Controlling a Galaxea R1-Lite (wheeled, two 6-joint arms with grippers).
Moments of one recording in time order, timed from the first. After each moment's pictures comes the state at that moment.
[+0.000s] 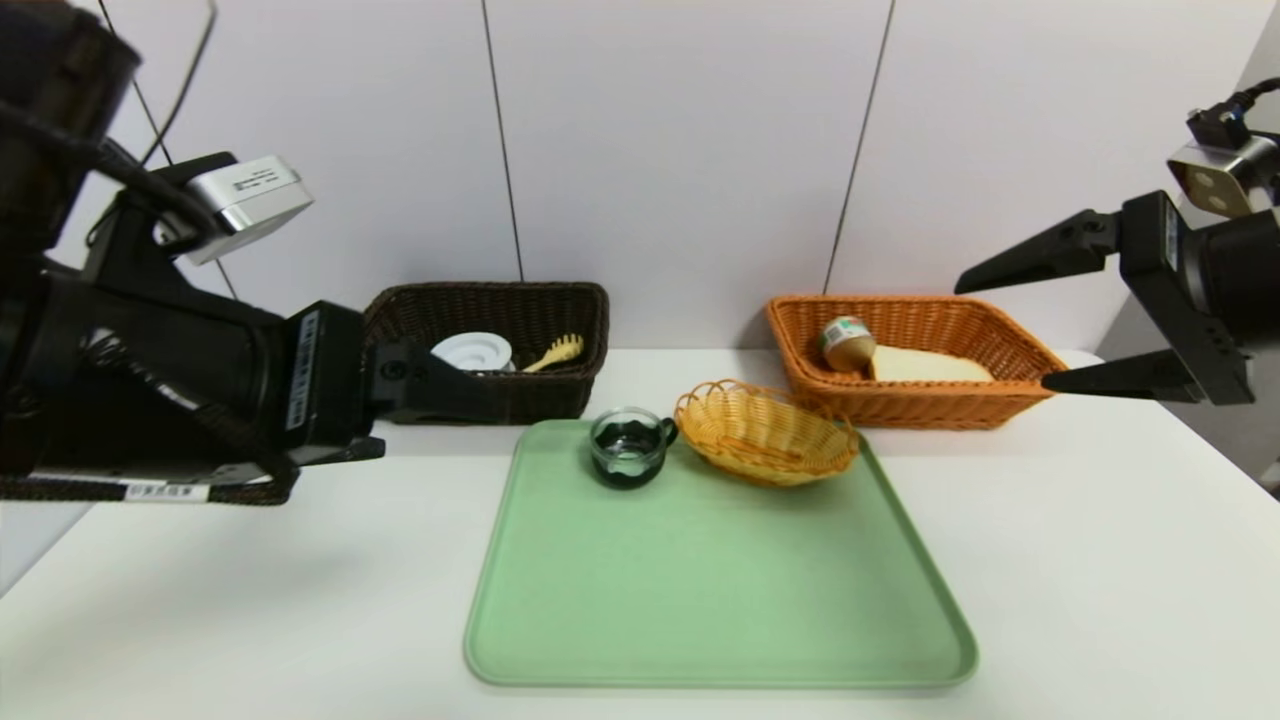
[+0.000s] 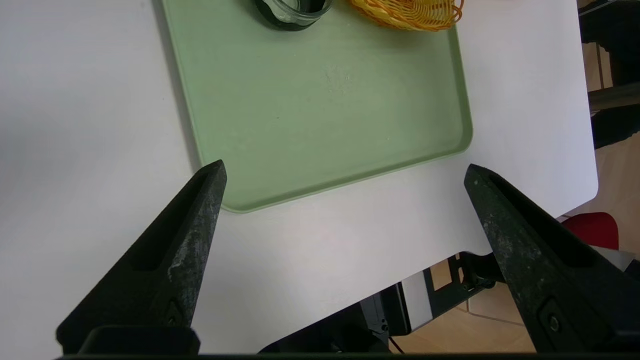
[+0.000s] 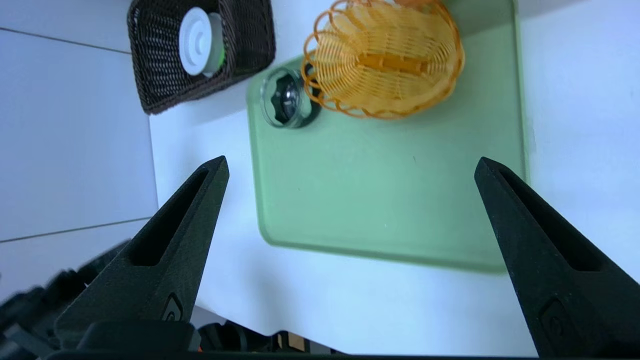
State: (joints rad) left arm -0.64 1.35 -1.36 0.63 -0.06 -0.62; right arm 0.23 1.45 -1.46 0.67 0.30 0.70
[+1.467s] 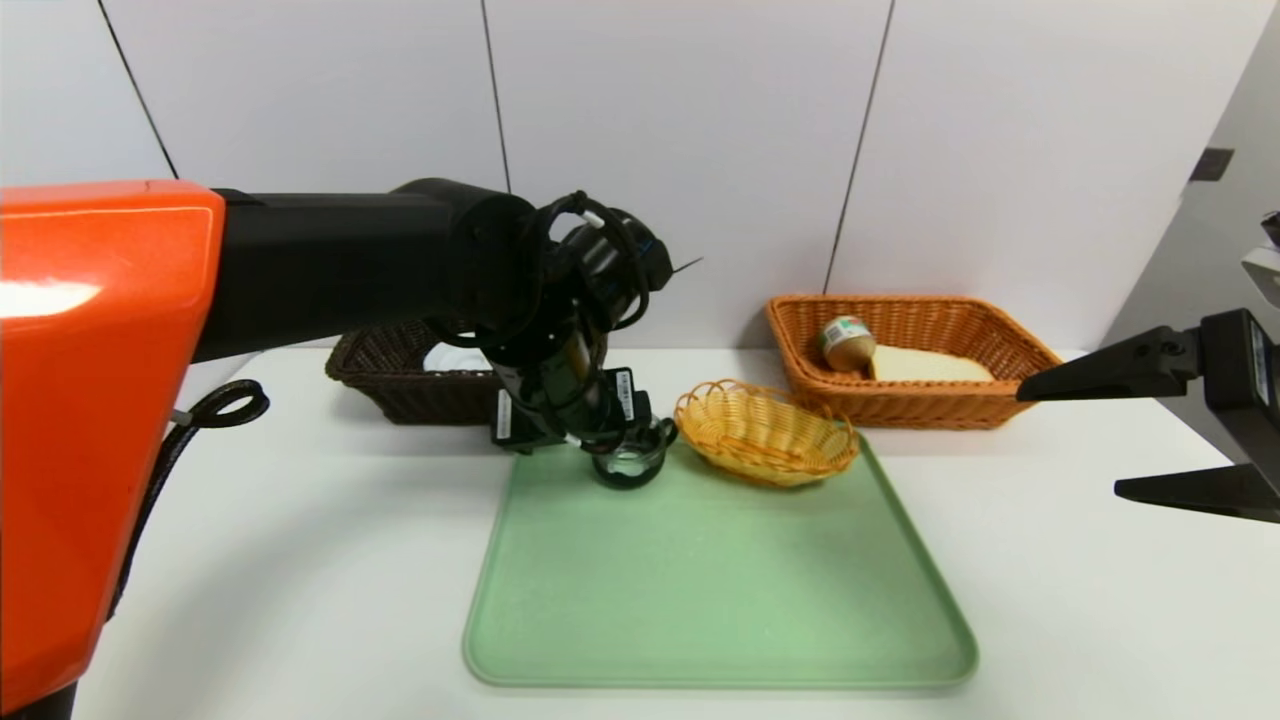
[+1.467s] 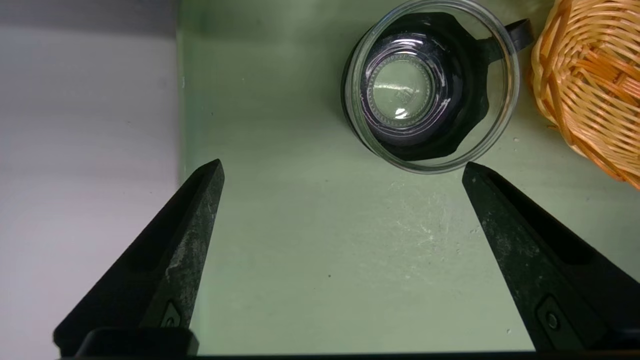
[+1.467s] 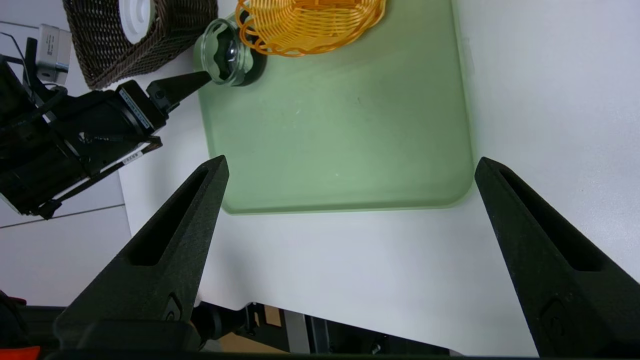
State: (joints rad) left arm -0.68 2.13 -1.97 0.88 0.25 -0.72; right arm 0.22 1.28 -1.20 0.65 0.27 0.70
